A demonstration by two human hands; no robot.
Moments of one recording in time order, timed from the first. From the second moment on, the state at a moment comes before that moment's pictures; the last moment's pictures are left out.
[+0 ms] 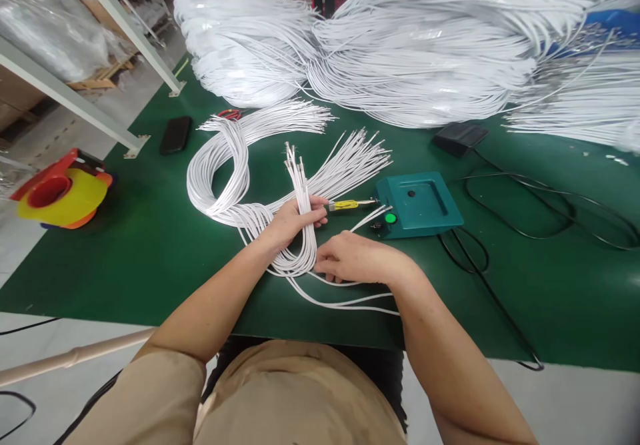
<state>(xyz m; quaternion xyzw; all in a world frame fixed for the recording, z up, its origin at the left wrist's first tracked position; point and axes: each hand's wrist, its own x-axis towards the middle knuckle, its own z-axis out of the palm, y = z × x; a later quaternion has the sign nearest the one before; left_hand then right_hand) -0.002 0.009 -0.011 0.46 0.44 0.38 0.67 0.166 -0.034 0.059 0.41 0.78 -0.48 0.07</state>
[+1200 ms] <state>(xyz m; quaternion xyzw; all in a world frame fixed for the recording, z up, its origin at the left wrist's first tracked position) -0.005 -0.003 -0.010 0.43 0.38 0.37 0.73 0.110 -0.138 0.007 0.61 0.78 -0.09 -0.10</state>
